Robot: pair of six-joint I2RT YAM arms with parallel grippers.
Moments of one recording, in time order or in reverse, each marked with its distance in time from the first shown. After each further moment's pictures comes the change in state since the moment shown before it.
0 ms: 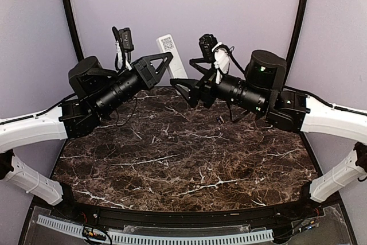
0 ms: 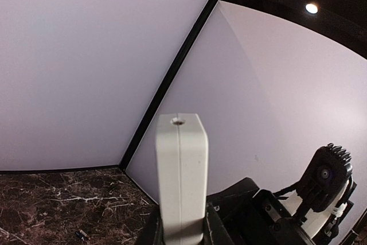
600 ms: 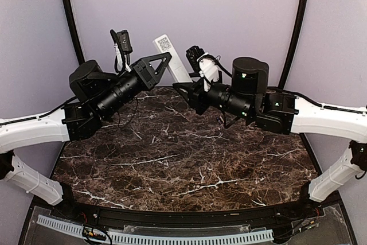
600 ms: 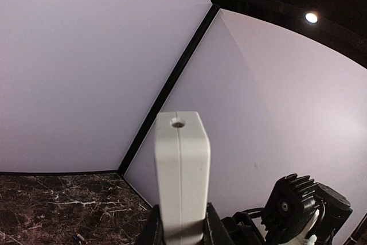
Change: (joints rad) left arm 0.002 0.006 -0.036 0.080 -0.014 -0.026; right arm 0.018 0.078 0.017 -0.077 0.135 0.012
